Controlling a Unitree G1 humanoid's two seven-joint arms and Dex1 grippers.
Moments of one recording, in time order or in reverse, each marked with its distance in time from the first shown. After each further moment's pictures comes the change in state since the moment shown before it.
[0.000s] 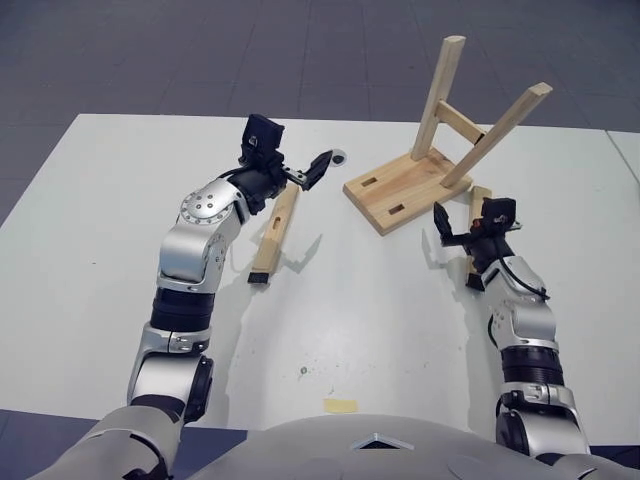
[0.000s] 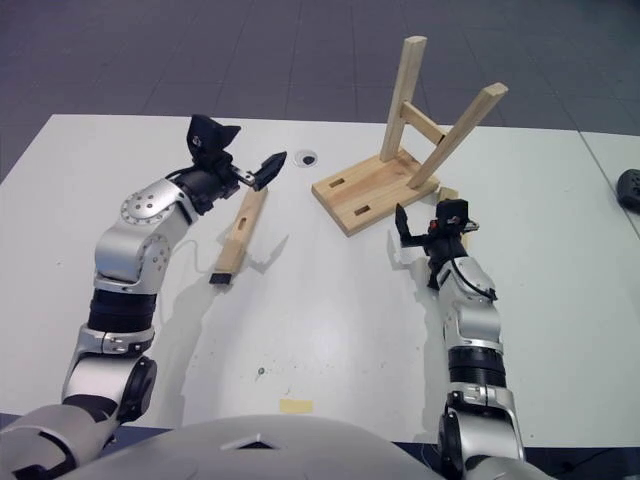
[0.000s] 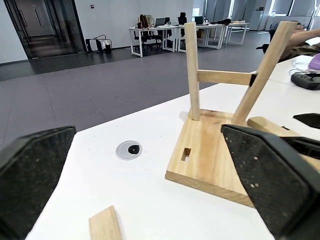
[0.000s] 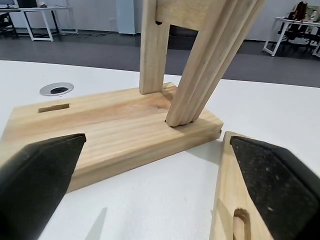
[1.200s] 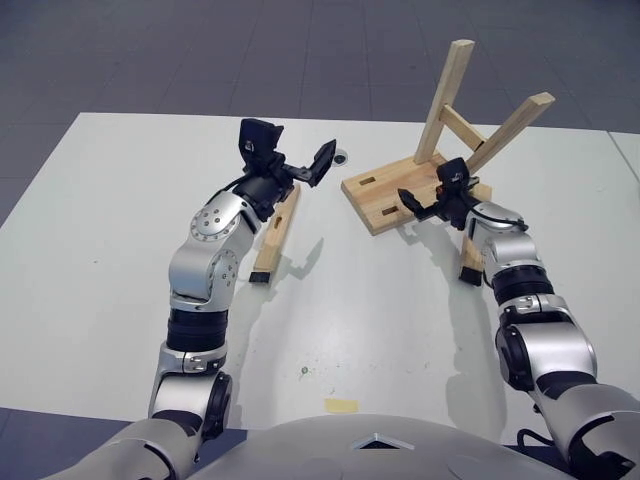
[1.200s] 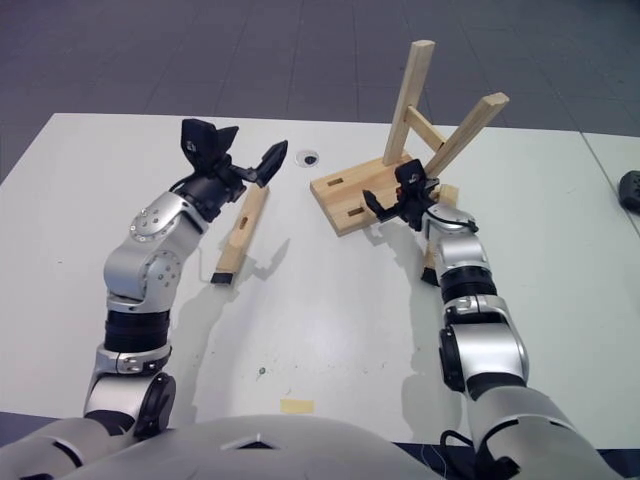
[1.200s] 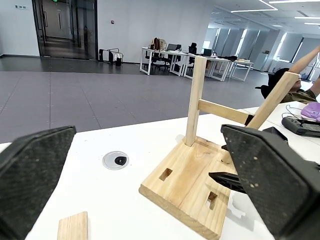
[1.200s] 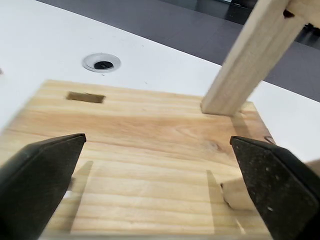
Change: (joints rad) left arm 0.092 -0.116 0.043 -0.162 -0.121 0.077 0.106; right arm -0.433 -0.097 0.192 0.612 -0.153 -0.019 0.181
